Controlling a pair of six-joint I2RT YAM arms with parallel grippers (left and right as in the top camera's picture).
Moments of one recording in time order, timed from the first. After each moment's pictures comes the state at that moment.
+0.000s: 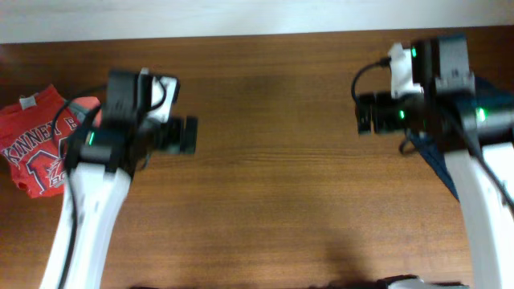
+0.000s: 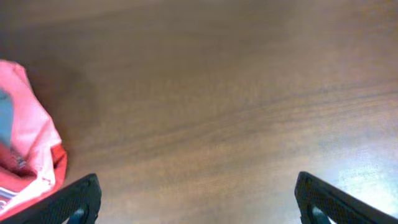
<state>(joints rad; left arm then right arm) -0.16 1.34 1.40 -1.02 0.04 0.03 0.11 1.38 1.67 -1.25 0.00 0.03</state>
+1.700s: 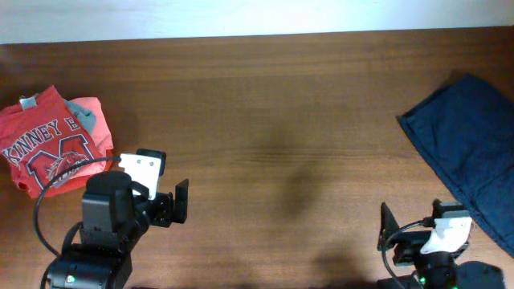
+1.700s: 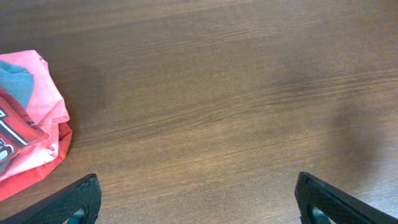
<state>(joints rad) -0.16 0.75 0.94 -0.90 0.04 0.03 0.11 0.13 0.73 -0.91 0.06 0.05</state>
